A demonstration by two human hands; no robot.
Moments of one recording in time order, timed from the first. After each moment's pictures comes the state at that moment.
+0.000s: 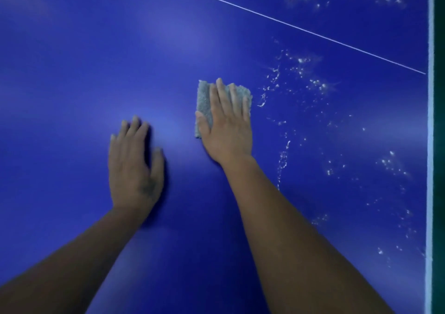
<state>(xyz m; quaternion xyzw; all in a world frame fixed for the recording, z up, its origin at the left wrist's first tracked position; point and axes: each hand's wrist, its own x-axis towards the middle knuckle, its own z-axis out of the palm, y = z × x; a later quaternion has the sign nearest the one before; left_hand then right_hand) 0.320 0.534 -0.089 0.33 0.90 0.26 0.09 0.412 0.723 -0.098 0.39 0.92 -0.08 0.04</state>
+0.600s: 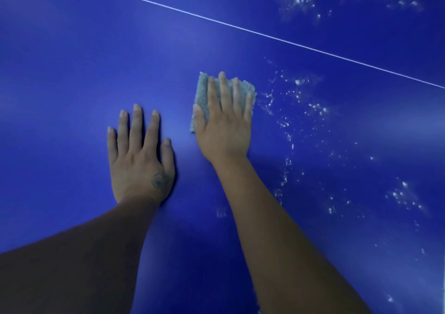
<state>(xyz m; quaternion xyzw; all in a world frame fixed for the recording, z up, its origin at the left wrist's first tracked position) 0.297 0.641 -0.101 0.36 0.93 0.11 0.04 0.374 0.799 -0.104 0.44 0.90 -0.07 0.01</state>
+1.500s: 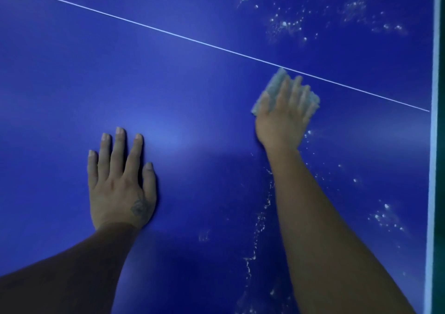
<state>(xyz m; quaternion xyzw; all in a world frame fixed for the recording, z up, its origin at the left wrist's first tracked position) 0.296 0.643 -0.108 0.37 0.92 0.14 -0.02 0.437 0.942 -0.098 0.60 0.80 -0.08 0.02</state>
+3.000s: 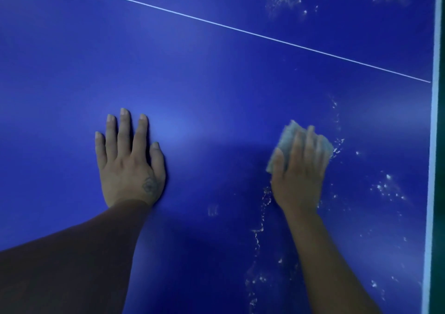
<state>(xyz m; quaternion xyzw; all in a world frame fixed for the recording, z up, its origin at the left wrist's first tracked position) 0.298 0.643 -0.100 0.35 0.93 0.13 0.02 0.564 0.815 -0.098 0.57 0.82 -0.06 0.02</state>
